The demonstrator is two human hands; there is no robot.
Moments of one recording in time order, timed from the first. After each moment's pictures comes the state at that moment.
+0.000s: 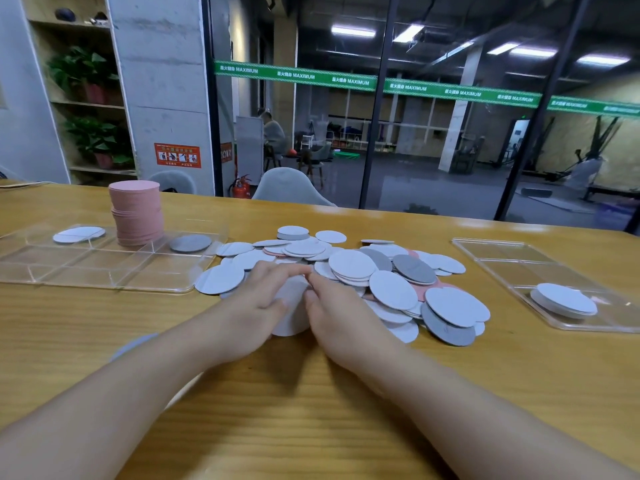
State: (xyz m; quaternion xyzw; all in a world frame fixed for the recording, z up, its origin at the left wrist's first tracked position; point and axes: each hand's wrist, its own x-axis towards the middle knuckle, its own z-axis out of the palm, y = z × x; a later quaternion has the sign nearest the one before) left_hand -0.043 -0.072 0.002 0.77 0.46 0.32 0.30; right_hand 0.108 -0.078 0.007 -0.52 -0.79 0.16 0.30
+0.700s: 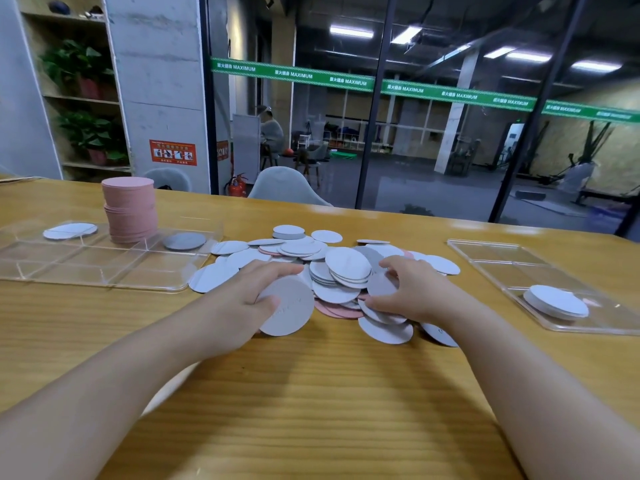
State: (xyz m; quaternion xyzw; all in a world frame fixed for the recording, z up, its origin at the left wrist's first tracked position) left_hand -0.053 -0.072 0.006 0.78 0.47 0.30 0.28; right_hand 0.200 -0.046 0.031 -0.66 -0.73 0.06 0.15
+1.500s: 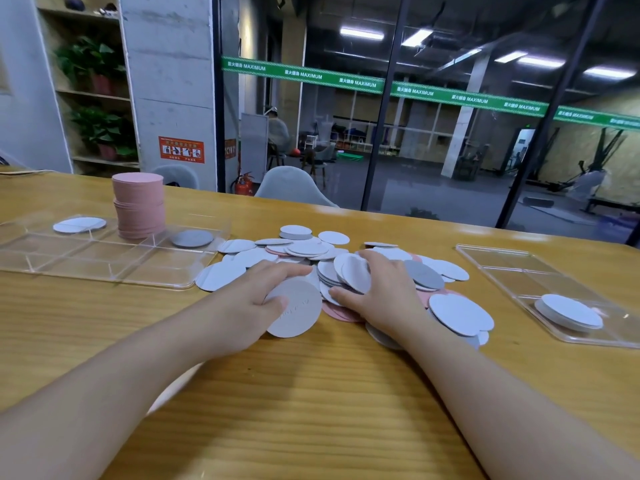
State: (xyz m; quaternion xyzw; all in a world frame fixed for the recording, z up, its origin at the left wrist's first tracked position) left_hand -0.052 -0.076 0.011 0.79 0.48 0.28 0.26; right_hand 0.163 -0.015 -0.009 -0.63 -0.72 0.01 0.30
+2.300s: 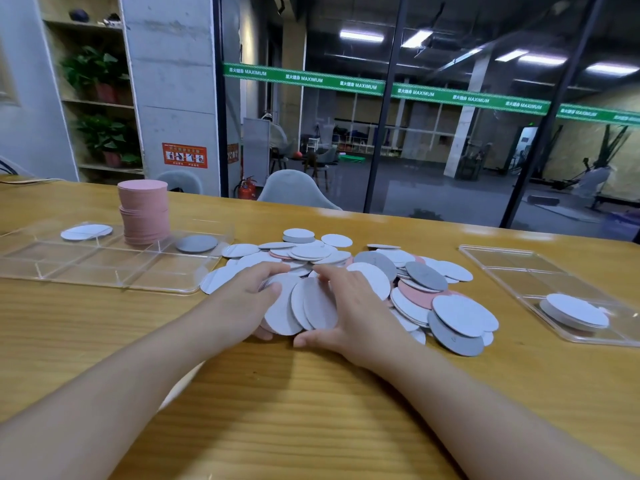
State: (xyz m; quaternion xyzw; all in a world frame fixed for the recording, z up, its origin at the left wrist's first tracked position) left_hand -0.048 -0.066 0.007 0.65 0.54 0.40 0.36; right_hand 0.131 -0.060 -0.003 -0.48 -0.84 0.06 0.26
